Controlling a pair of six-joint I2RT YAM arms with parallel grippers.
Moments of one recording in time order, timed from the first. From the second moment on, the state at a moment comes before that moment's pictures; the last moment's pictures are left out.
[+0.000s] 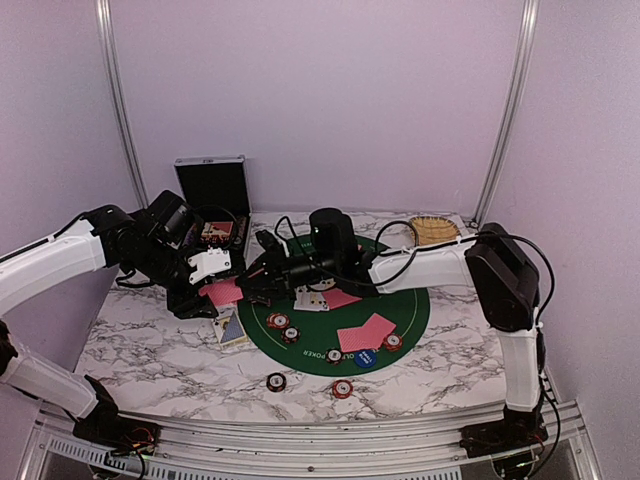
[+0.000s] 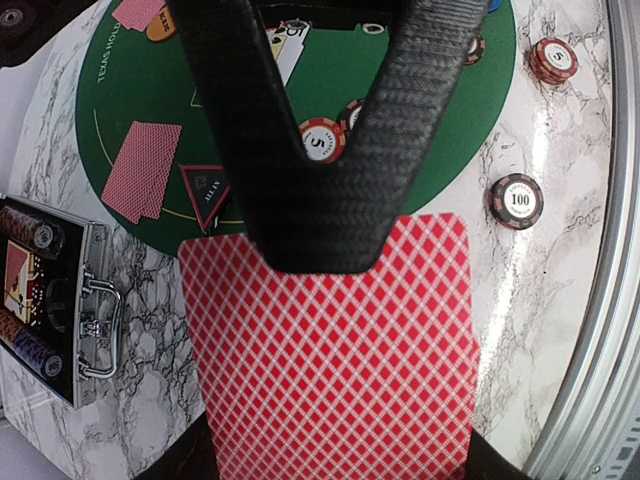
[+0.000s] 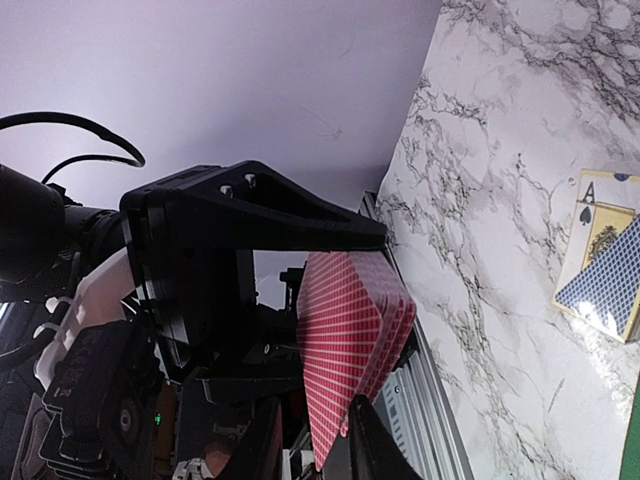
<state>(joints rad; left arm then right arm) -0.65 1.31 1.15 -0.94 0.13 0.63 0.90 2.12 1.49 0.45 -0.90 1.22</state>
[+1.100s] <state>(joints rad) -0.65 1.31 1.14 -0.93 0.10 0.64 0.73 1.91 1.23 0.44 -0.94 1.17</state>
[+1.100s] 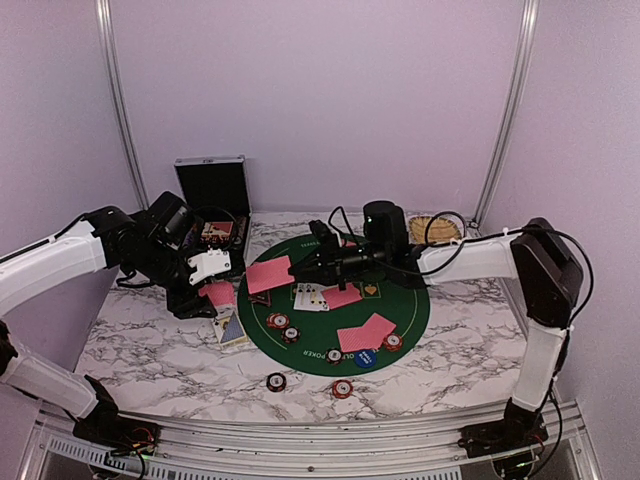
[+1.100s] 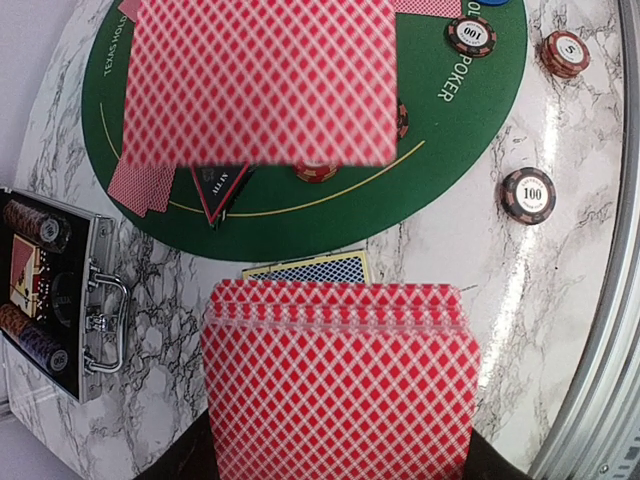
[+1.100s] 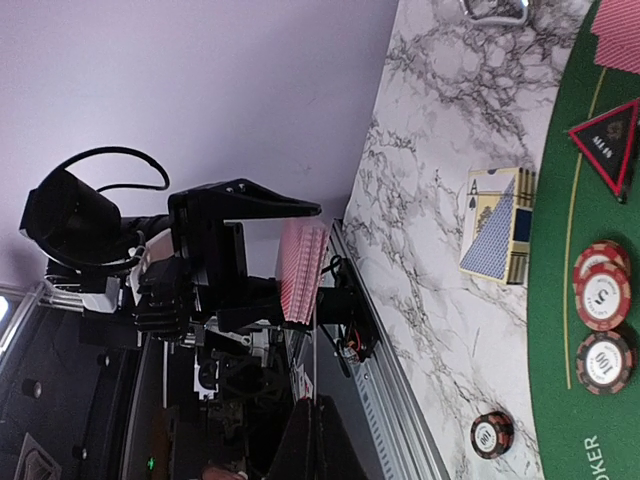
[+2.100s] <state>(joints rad) -0.49 1.31 1.06 -0.88 0.09 0.65 0.34 1.89 1.09 -0.19 -0.70 0.55</state>
